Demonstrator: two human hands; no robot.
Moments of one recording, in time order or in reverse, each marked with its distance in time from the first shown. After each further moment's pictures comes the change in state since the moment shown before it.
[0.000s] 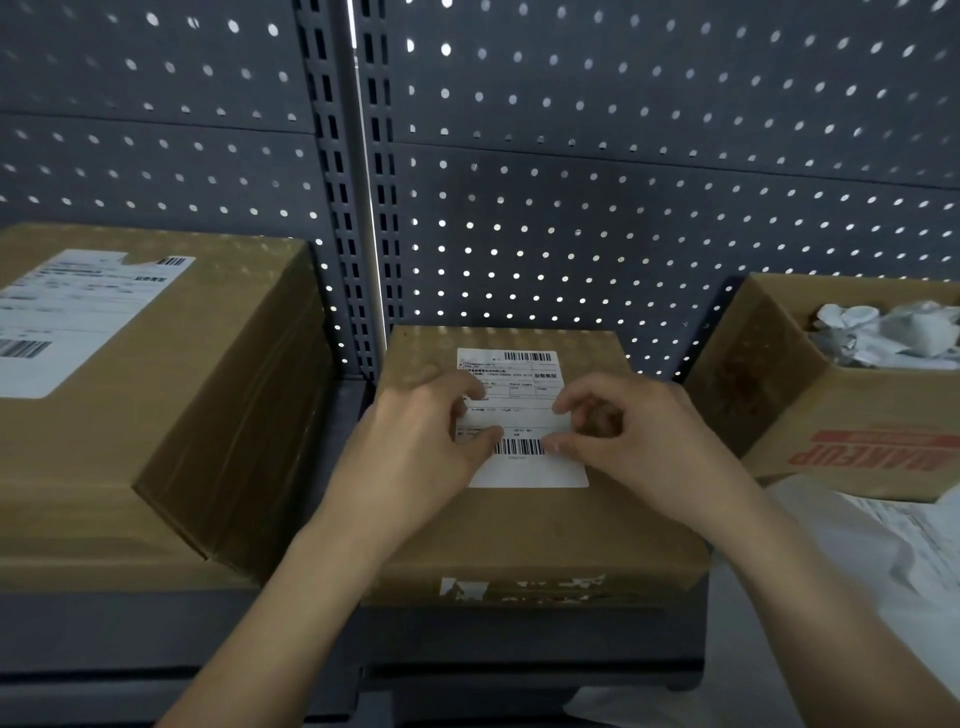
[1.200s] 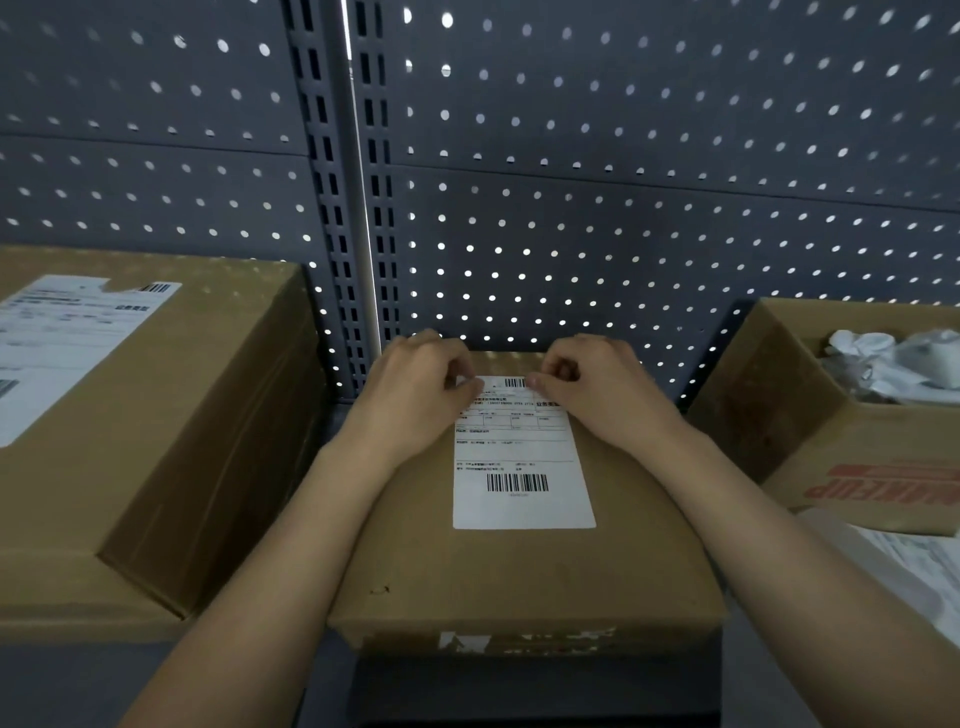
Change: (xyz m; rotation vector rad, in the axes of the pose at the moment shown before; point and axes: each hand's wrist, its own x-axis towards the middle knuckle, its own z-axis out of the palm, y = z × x) left_hand 0.089 -0.045 0.025 0.007 -0.049 0.111; right_hand 0.096 0.033 0.020 -0.090 0.060 -0.075
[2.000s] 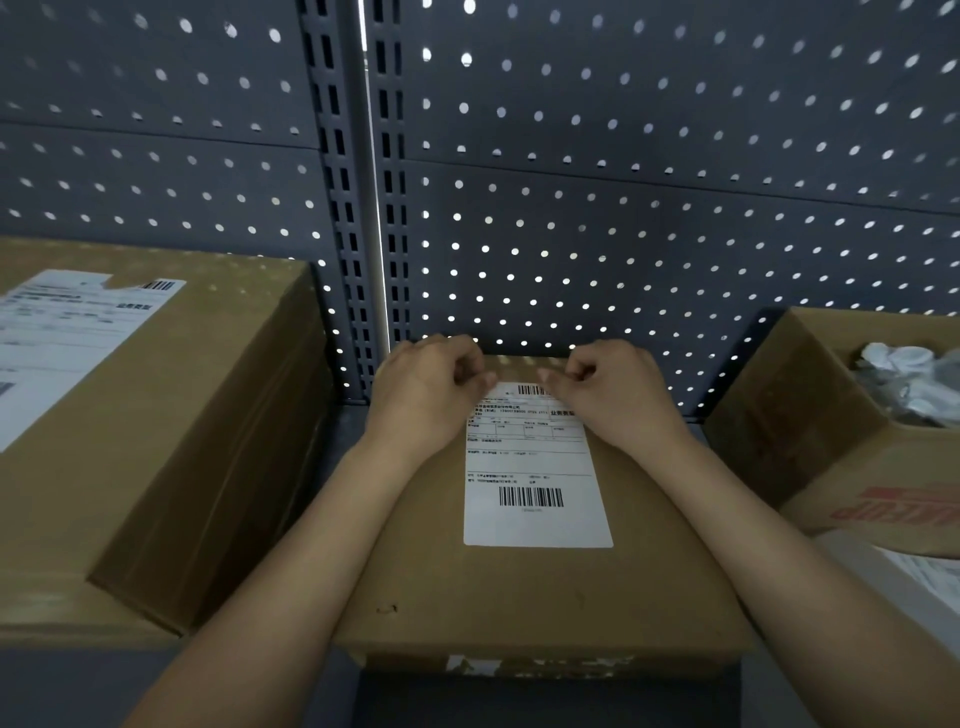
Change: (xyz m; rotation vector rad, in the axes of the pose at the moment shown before) left_hand 0.008 -0.006 0.014 -0.031 0.119 -0.067; right_hand 0.011 0.005 0.015 0.019 0.138 0.131
